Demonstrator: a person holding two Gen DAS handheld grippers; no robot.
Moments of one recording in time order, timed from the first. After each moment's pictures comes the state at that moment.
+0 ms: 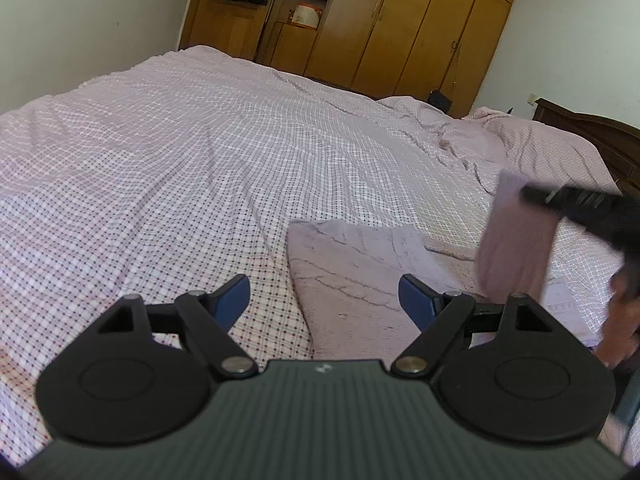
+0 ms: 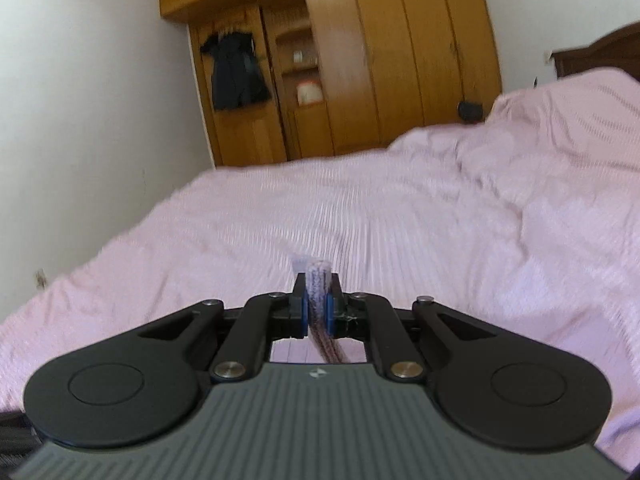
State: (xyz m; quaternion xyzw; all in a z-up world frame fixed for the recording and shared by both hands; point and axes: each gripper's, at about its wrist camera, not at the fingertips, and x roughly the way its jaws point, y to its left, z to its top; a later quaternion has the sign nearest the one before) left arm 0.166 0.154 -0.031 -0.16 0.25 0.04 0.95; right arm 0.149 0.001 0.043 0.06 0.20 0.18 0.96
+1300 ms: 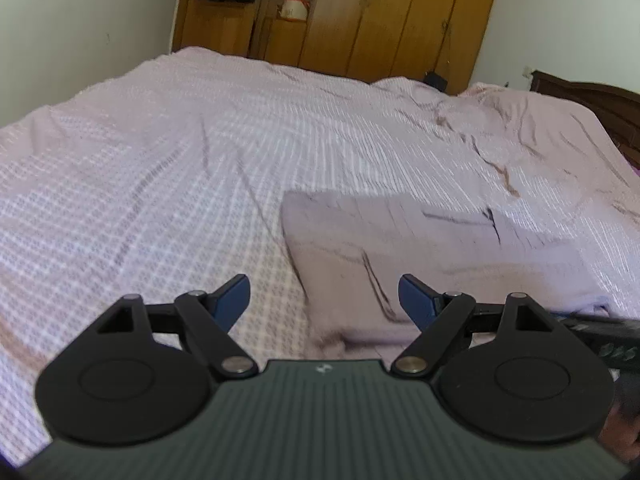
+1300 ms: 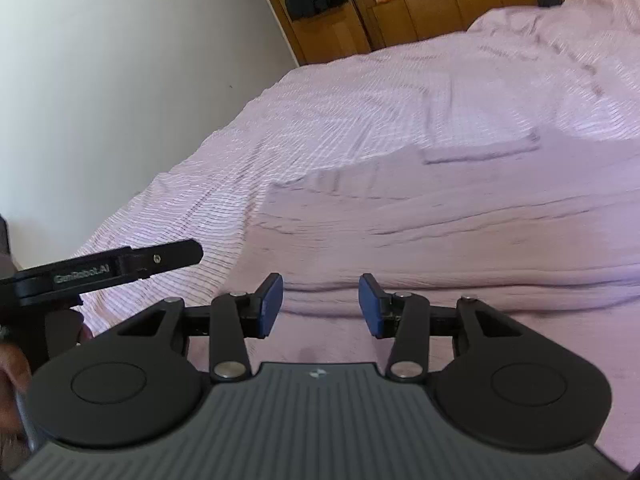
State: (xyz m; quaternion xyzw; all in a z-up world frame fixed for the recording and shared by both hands) left arm 0.151 0.130 -0.049 -0.12 0.27 0.03 0.95; right arm 0.095 -0.040 -0.036 0.09 0.32 0.33 0.88
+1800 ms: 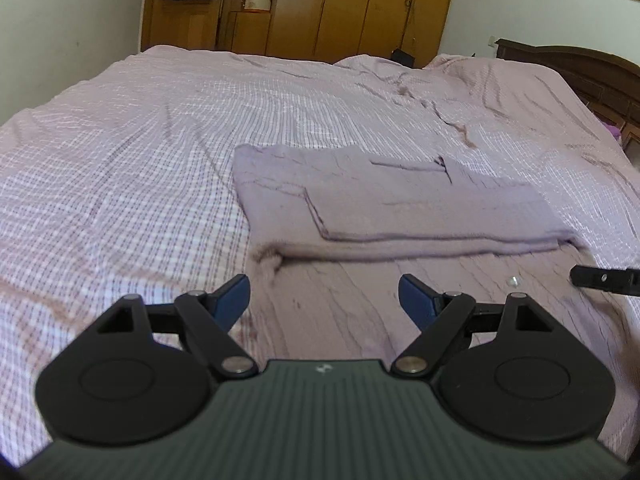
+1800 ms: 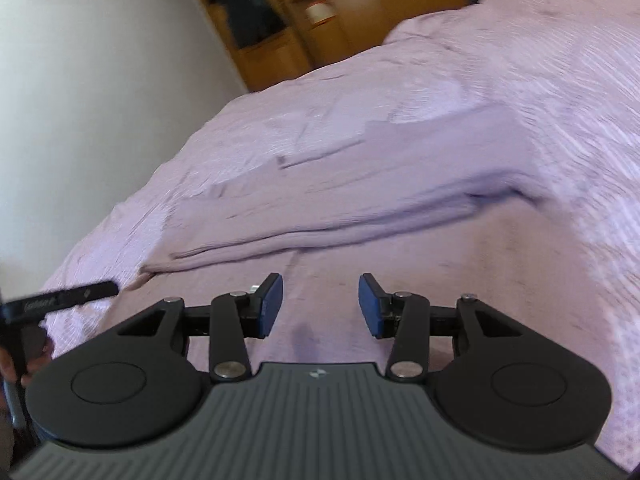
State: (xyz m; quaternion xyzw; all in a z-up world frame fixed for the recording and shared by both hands) left arm 0.103 0.081 -0.066 -0.09 0.28 0.00 0.95; right arm 0.059 -0.234 -0.057 0.15 0.32 0.26 0.90
